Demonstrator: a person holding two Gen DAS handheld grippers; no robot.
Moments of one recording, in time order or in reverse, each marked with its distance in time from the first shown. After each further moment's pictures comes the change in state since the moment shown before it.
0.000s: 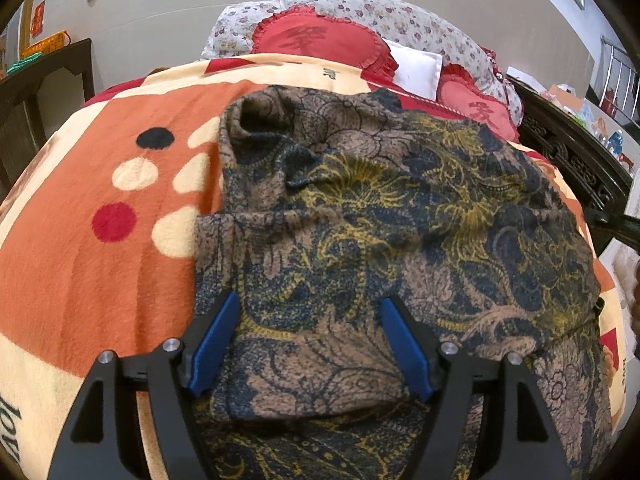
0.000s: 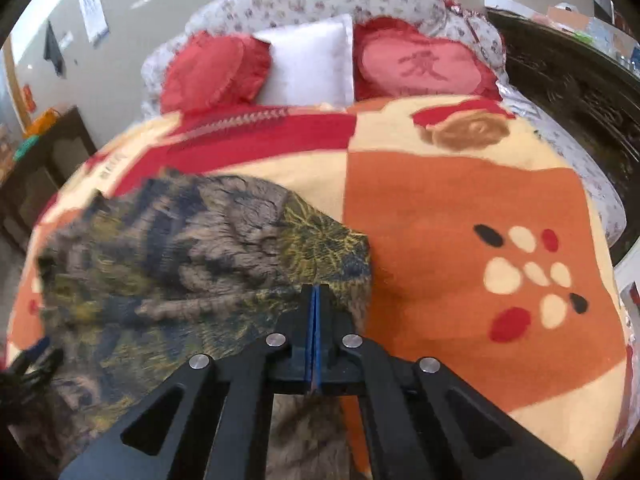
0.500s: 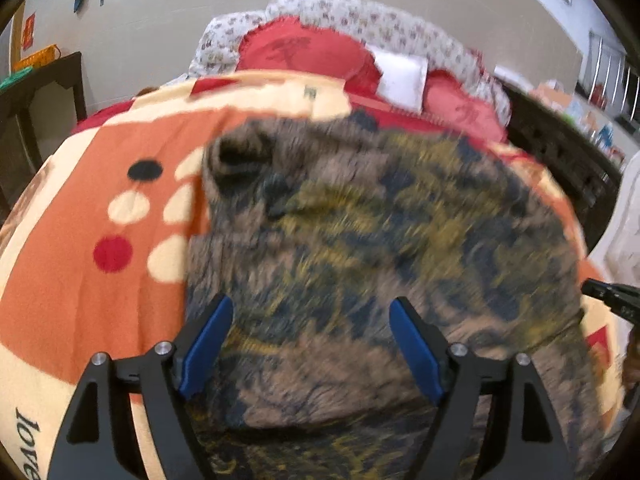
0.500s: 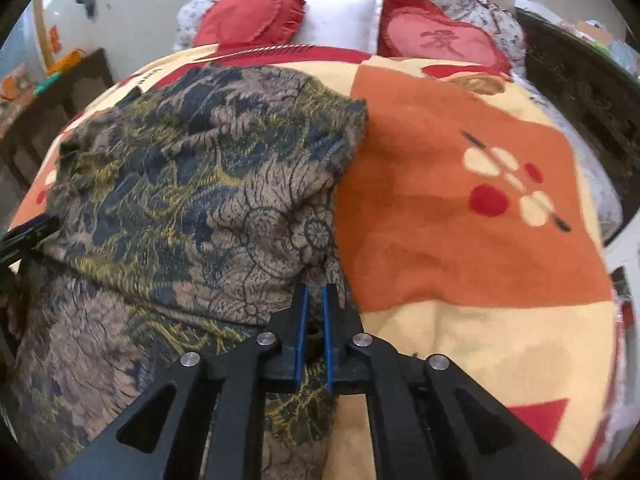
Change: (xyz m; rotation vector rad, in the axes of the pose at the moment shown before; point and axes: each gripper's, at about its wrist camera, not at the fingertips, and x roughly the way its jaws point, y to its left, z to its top) left arm -0.019 -0.013 0.019 0.027 -0.031 -0.038; right arm -0.034 -0.002 -0.074 -0.117 0.103 -0.104
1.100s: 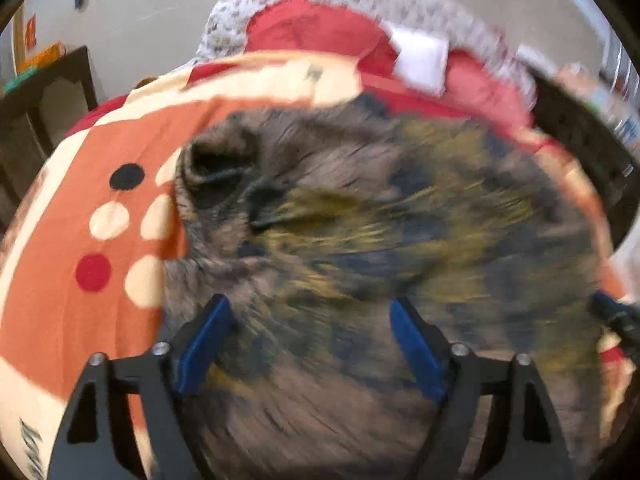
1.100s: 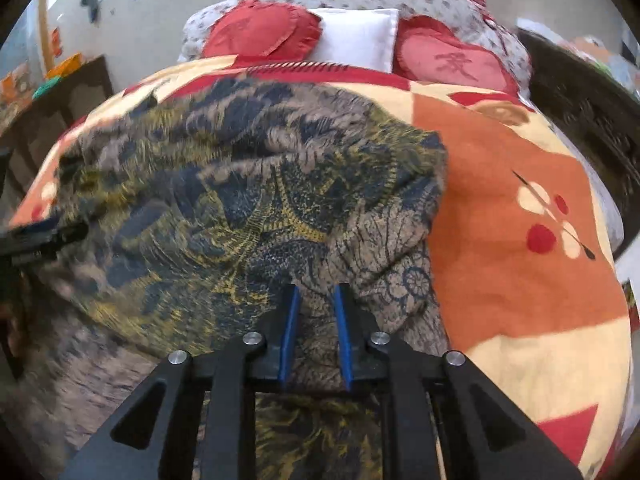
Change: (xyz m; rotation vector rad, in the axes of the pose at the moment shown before) left arm 0.019 -0.023 0.019 -0.015 0.064 0.054; right arm 0.008 0.051 0.008 0.021 -0.076 0.009
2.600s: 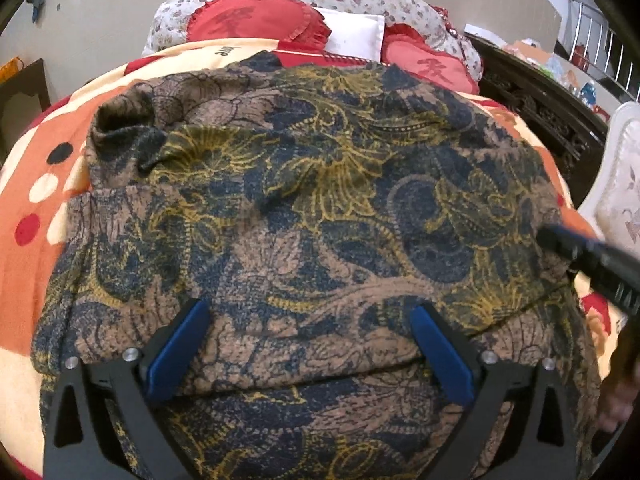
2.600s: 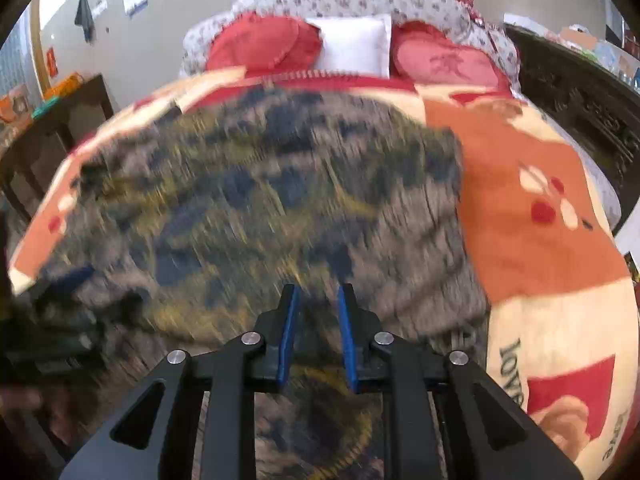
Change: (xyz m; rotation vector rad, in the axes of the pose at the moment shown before) left arm 0.010 -0.050 -0.049 0.126 0.055 -0.072; right arm -0.005 0.033 -0.007 0.031 -0.030 -0.001
